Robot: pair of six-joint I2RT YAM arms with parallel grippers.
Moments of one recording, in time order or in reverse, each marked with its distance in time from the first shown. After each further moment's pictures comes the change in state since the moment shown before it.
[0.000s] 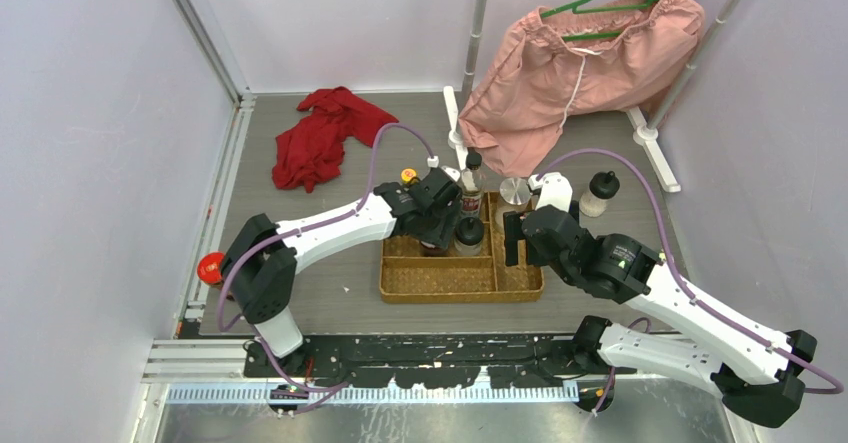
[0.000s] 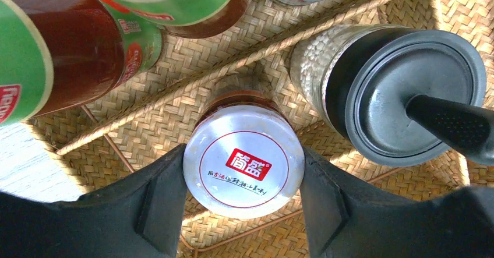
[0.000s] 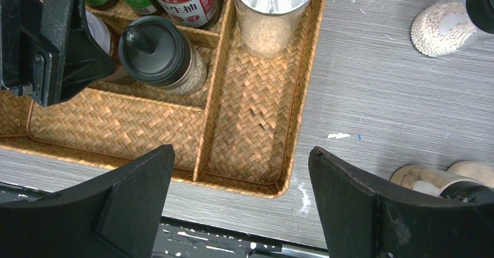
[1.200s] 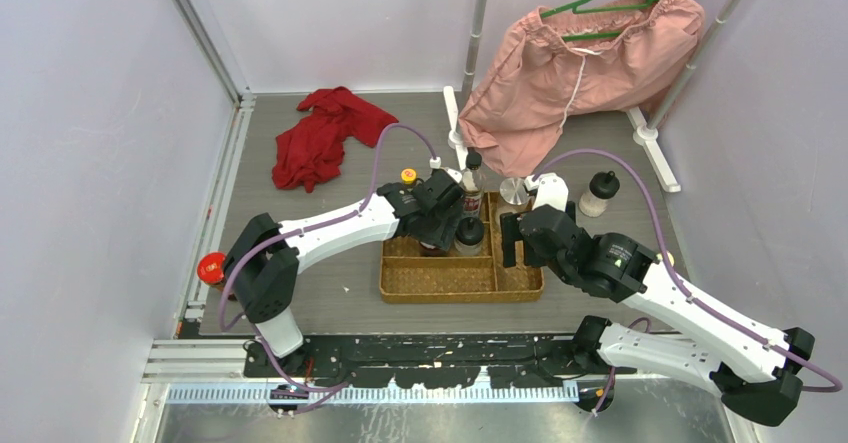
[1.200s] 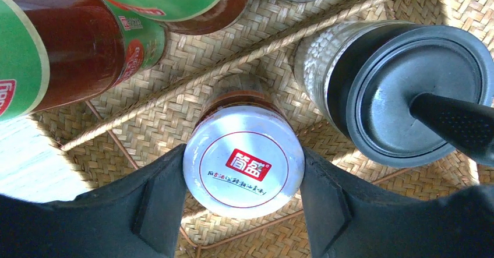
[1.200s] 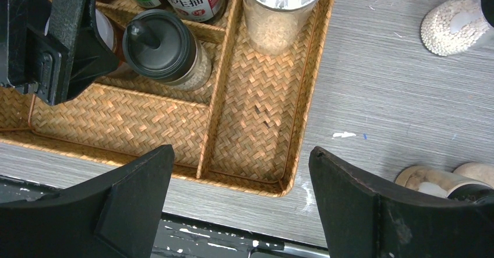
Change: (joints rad) left arm -0.016 0.016 0.013 -0.023 -0.030 0.002; right arm 0.000 0.013 -0.004 0.007 -0.023 -0.003
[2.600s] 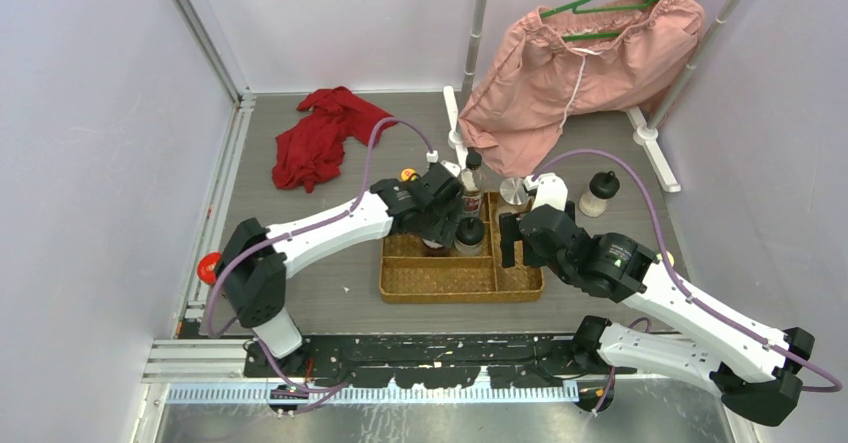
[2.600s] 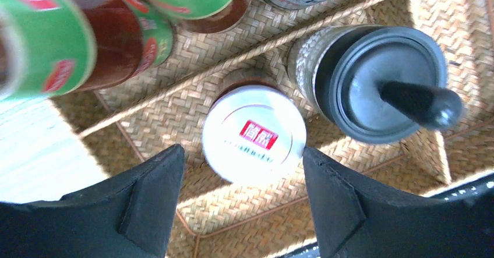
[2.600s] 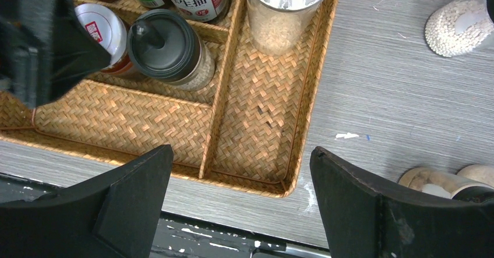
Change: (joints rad) left arm -0.002 -0.018 0.029 -0.024 -0.001 -0.009; right arm 0.000 0.000 -0.002 0.008 -0.008 -0.002
